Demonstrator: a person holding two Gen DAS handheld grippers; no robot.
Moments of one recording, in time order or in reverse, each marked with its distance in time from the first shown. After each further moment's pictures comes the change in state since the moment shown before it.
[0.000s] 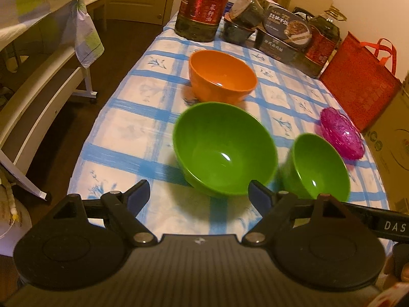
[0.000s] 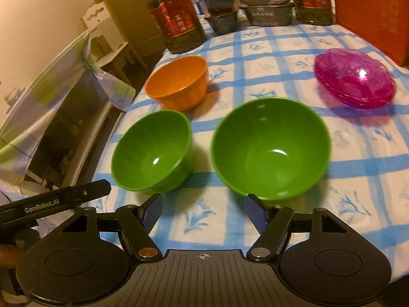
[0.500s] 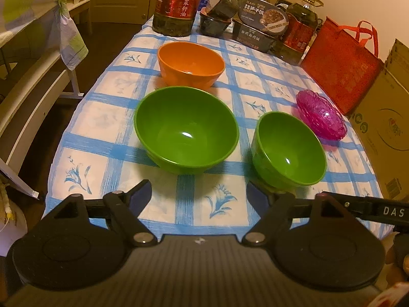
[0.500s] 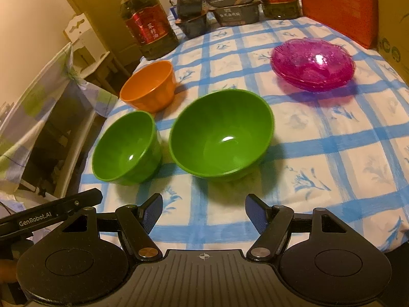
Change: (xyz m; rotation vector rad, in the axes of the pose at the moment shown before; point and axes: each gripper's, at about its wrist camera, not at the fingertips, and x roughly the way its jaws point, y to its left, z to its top) left arm -0.016 -0.046 -0.029 0.059 0.006 -0.031; right arm -0.044 -0.043 -0.020 0.073 -0.015 -0.045
